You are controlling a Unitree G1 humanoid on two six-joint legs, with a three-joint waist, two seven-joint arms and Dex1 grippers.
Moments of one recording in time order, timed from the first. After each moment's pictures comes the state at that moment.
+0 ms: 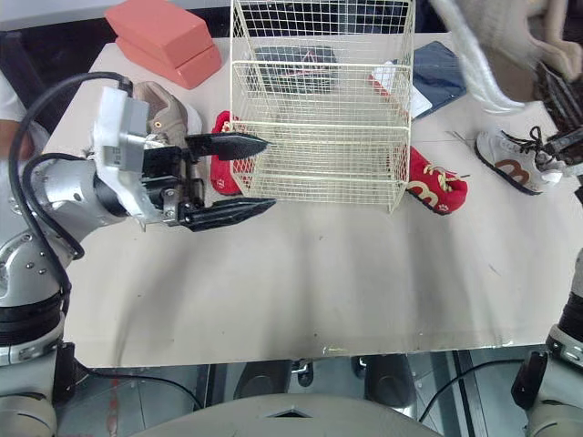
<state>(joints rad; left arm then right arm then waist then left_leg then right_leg) -0.45 0.87 0.16 -0.48 -0.90 0.65 -0.95 -0.37 -0.62 -0.48 -0.17 0.62 0.10 0.82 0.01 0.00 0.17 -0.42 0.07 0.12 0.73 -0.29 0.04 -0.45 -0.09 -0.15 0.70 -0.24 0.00</state>
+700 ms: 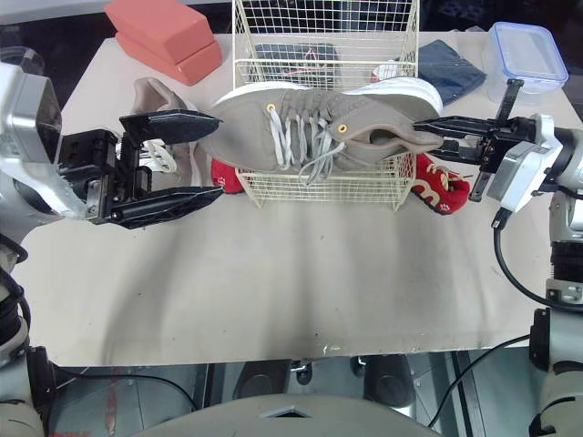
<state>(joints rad) -0.40 0.92 0.36 -0.49 -1.06 0.68 -1.01 -0.65 -0.77 -0.16 0.25 0.34 -0.81 1.37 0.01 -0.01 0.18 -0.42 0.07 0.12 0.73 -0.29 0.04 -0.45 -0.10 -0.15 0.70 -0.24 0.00</state>
